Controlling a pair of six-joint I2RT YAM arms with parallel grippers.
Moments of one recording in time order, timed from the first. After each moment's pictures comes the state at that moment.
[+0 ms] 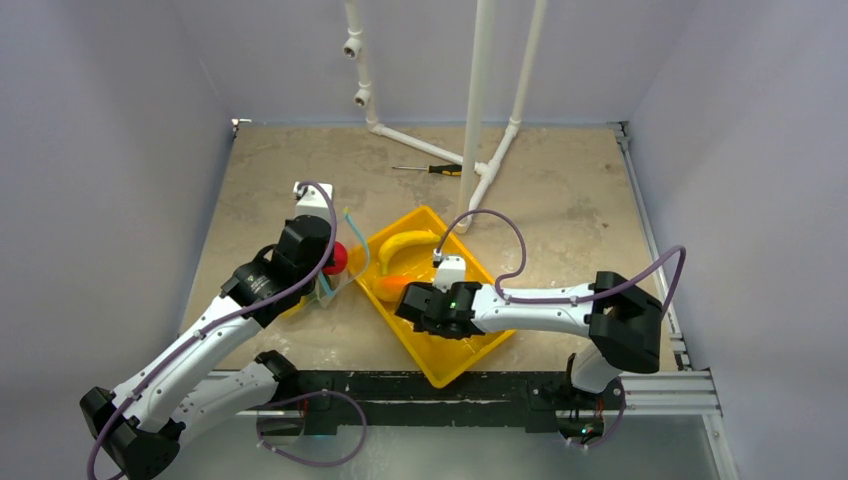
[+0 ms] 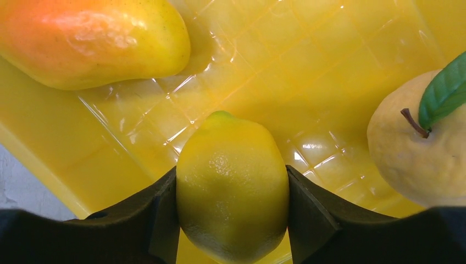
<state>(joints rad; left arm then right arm) -0.66 0.87 0.87 -0.59 -0.60 -0.25 1.26 1.60 1.02 -0.69 0.52 1.26</state>
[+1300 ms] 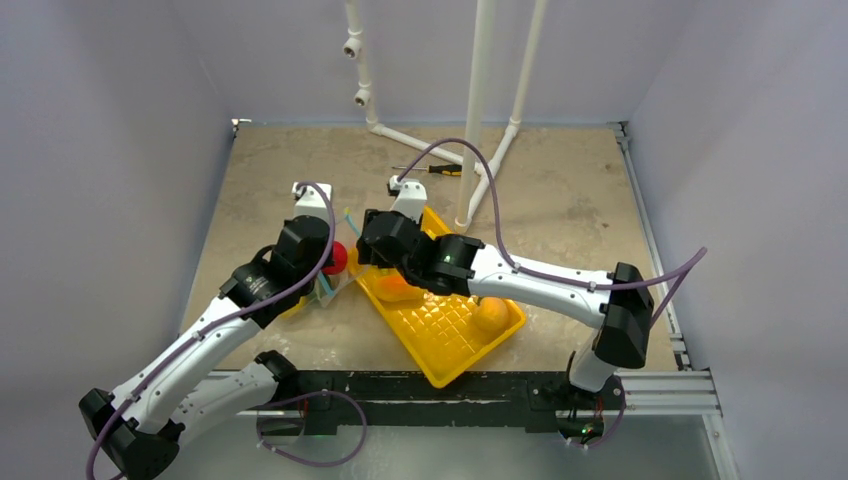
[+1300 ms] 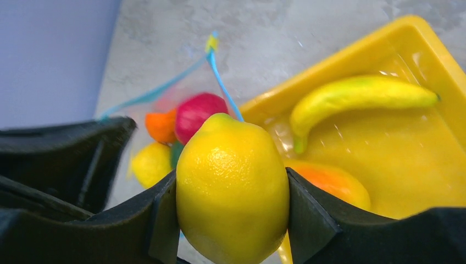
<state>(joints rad) -0.66 0.86 0.87 -0.59 -0.61 -0.25 1.19 1.66 1.48 -0.49 0.61 0.89</state>
